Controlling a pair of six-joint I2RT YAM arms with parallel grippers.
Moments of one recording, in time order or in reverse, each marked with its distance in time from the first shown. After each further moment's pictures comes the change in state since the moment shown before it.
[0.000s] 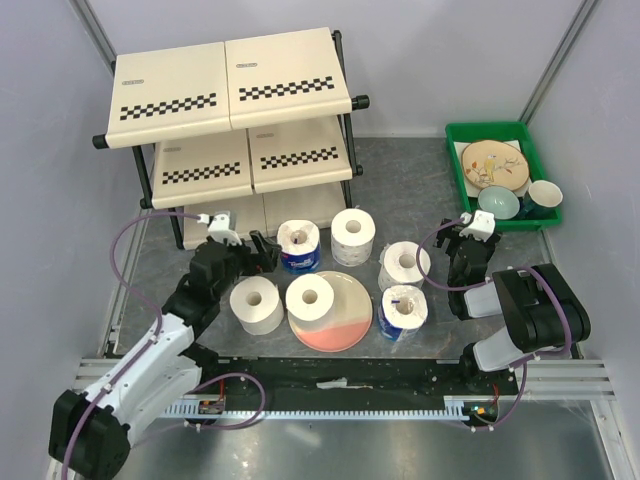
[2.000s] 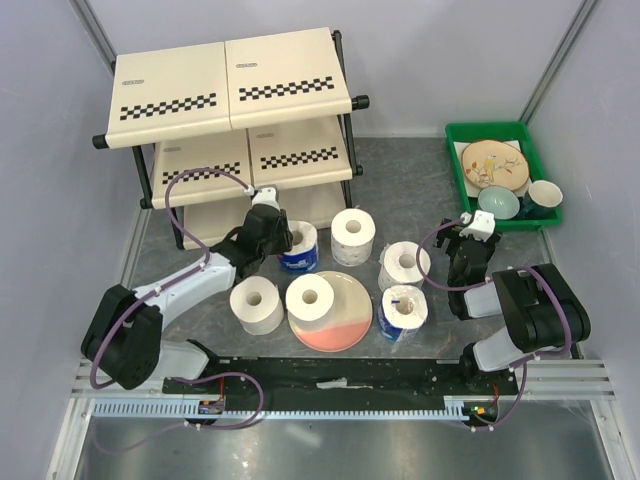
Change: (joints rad) left arm -0.172 0.592 0.352 -0.066 -0.209 -0.010; right arm 0.000 0.000 0.000 0.000 0.000 0.000
